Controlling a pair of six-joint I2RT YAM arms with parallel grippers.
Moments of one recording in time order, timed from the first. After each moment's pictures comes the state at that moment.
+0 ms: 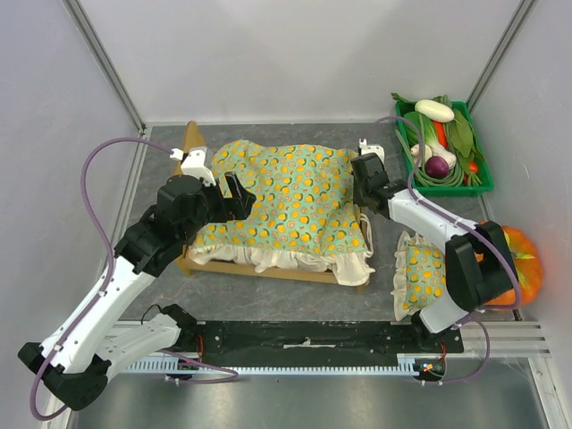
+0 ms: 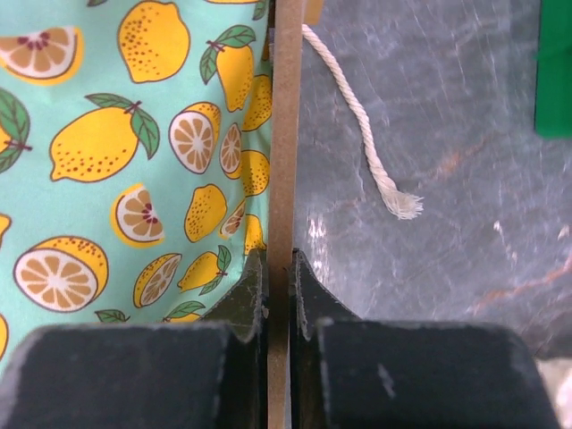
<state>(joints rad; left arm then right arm) -0.60 0.90 1.09 -0.59 -0.17 -0.50 0.44 1.55 1.04 -0.32 0.38 0.37</state>
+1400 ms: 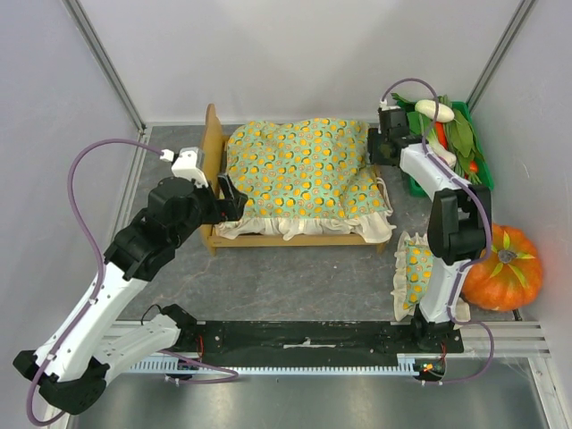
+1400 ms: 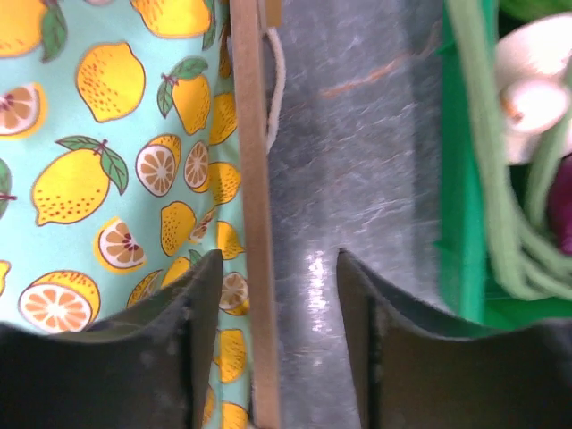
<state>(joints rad) -0.60 0.87 1.13 -0.67 -0.23 -0.47 0.17 1.94 1.55 -0.43 0.19 0.16</state>
